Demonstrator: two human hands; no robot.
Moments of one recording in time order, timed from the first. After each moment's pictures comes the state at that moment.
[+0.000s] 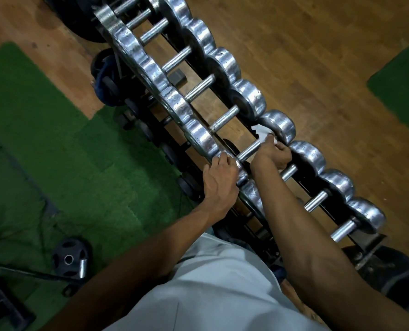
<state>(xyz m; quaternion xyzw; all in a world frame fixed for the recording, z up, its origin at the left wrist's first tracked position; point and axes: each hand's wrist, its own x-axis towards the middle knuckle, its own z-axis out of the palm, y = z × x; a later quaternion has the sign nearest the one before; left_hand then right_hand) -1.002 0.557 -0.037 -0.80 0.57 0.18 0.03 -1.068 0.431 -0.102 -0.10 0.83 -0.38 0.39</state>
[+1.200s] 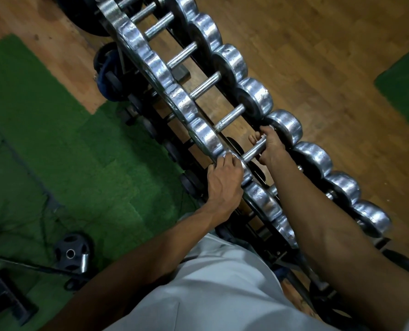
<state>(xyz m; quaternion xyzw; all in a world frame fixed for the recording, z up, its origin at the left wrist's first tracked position) -1.000 0.558 -0.040 -0.80 0.57 0.21 0.04 -1.073 0.397 -0.110 -0.06 0.70 -0.24 0.67</state>
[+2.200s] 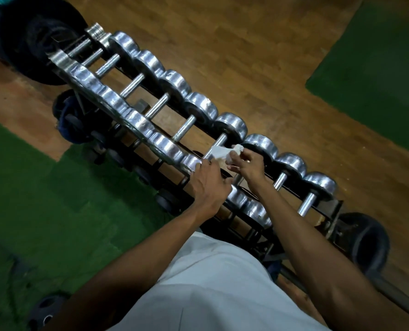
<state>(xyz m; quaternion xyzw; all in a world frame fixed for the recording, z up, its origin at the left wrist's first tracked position) -1.050 0.564 -0.026 -0.78 0.58 0.22 -0.07 -1.171 0.491 -0.088 -0.35 0.60 -0.35 0.63</state>
